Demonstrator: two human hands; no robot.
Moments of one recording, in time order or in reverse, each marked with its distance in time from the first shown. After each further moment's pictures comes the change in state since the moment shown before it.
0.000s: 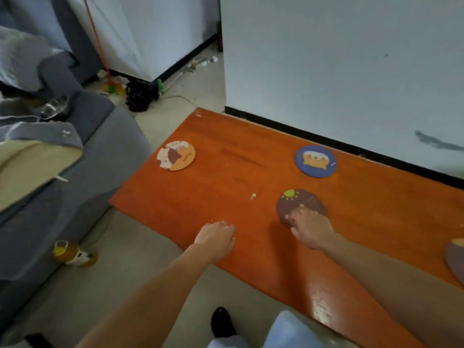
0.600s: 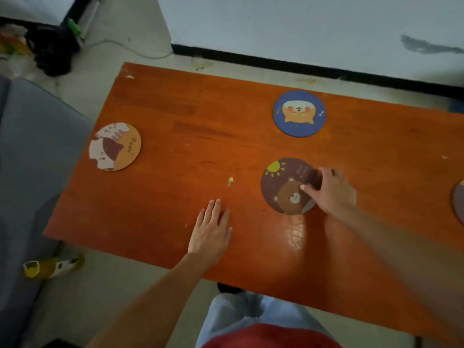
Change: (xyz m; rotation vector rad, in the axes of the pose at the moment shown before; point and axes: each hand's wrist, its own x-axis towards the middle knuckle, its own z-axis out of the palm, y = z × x) left_hand 0.090 -0.015 0.078 0.064 -0.073 0.079; right_hand 0.053 0.084 0.040 0.380 0.061 0.639
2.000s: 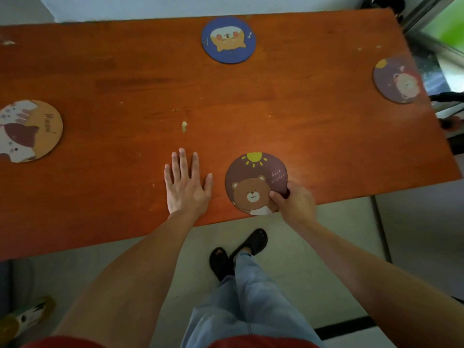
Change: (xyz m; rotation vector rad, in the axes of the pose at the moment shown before) left_hand 0.000 -0.009 0.049 -0.037 0.205 0.047; right_hand -0.221 -0.016 0.132 0.507 0.225 0.324
